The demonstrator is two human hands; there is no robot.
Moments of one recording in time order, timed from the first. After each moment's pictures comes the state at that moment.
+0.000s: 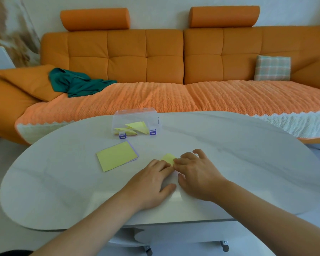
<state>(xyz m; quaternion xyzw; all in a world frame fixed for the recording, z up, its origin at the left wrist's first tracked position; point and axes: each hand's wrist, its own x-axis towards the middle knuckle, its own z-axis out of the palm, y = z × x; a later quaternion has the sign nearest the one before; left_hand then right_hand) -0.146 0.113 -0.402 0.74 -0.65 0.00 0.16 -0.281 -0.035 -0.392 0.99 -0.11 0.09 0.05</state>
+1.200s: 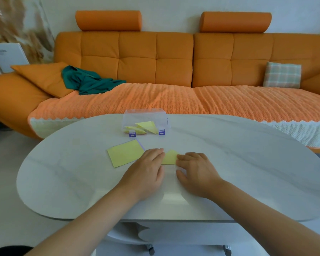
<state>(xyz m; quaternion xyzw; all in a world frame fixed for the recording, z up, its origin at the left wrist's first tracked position) -0.131 0.135 -0.387 0.77 -0.59 0.12 0.22 -0.257 -0.027 -0.402 0.98 -0.18 0.09 0.00</state>
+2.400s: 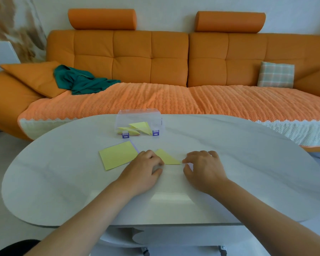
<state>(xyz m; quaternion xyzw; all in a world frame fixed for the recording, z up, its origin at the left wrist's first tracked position) -0.112 0.109 -0.399 0.80 -0.55 -0.01 0.22 -0.272 -0.047 -0.389 0.95 -0.28 0.11 -0.05</state>
